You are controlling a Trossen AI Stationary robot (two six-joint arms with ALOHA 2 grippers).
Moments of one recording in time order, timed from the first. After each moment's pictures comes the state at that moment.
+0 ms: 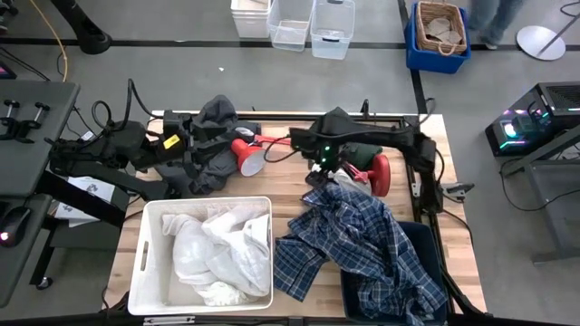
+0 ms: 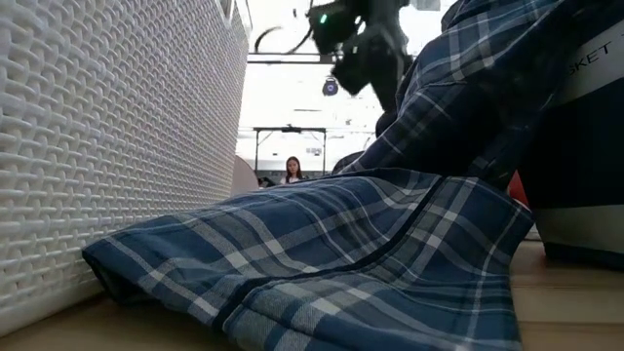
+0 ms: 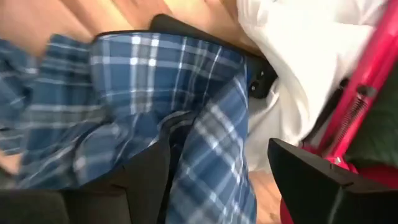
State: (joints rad) left arm -0.16 0.82 1.12 -0.27 -0.47 -0.37; right arm -0.22 2.03 1.92 -1.57 -0.18 0.38
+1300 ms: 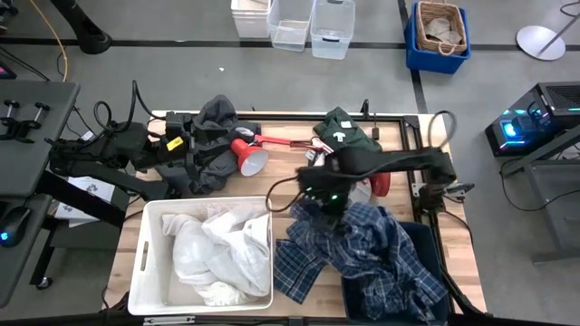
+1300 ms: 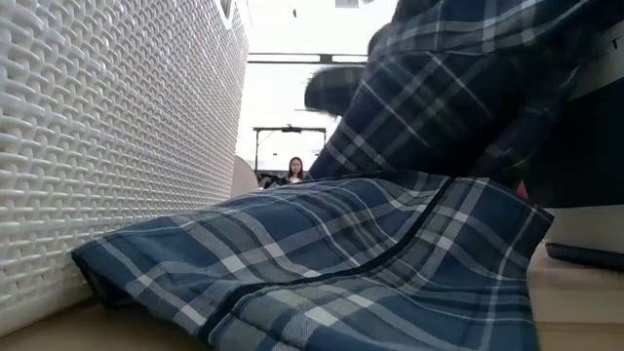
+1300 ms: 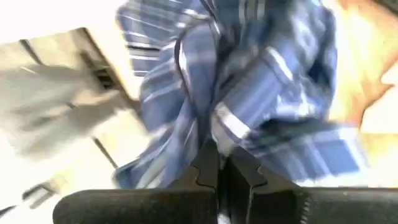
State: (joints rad) left arm -0.16 0.82 1.12 -0.31 -0.47 -0.36; right arm 0.13 1.88 2.00 -1.55 -0.38 0.64
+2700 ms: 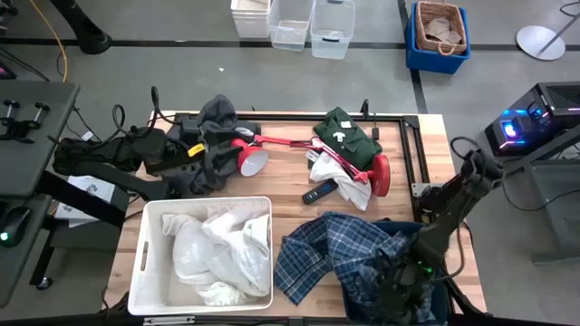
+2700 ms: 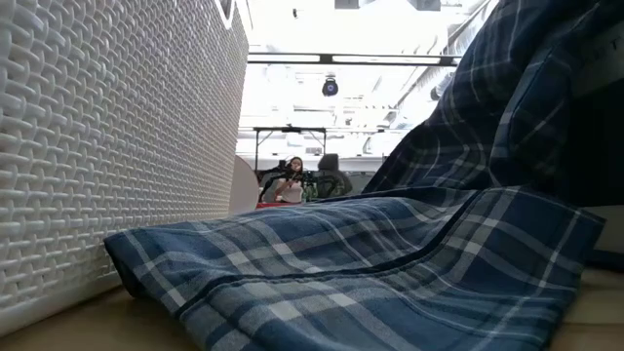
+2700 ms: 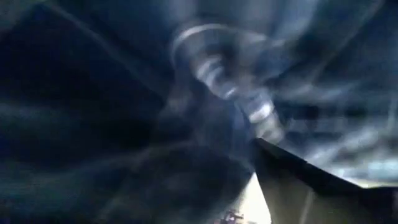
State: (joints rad) left arm -0.16 0.91 1.13 -0.31 -0.54 -0.32; right arm 0.87 1.52 1.17 -0.70 -0.67 1.71
